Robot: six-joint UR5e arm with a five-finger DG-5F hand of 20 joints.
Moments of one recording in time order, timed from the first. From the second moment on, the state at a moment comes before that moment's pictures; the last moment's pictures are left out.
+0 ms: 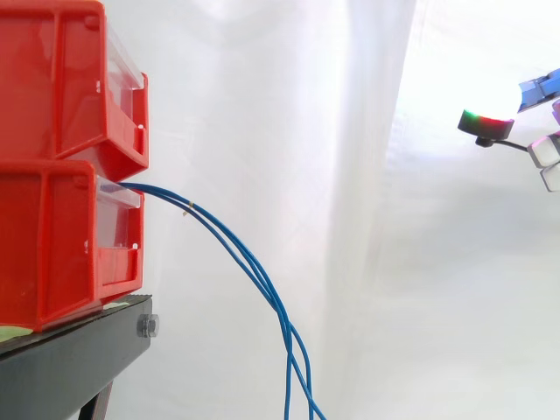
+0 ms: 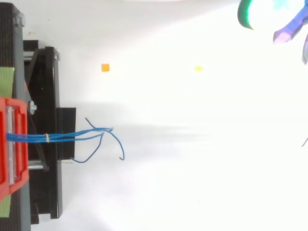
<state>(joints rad) 0.00 -1.75 -1.57 -3.07 -1.37 -0.06</state>
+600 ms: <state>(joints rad) 0.01 -1.76 -1.57 -3.06 -1.36 -0.12</state>
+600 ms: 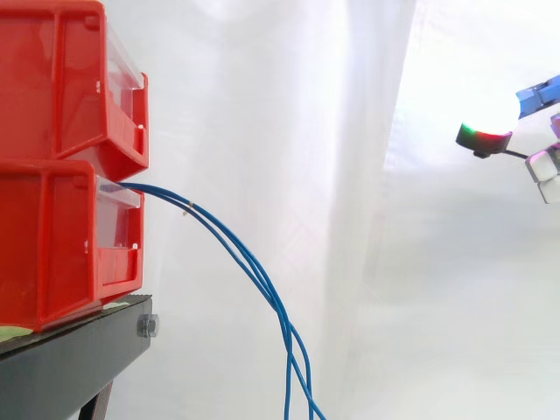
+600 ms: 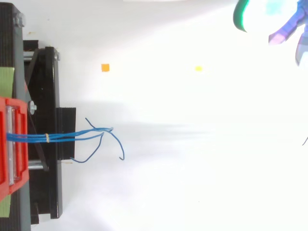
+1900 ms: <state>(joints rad) 0.10 -2.07 -1.44 -2.79 -1.29 -0.32</state>
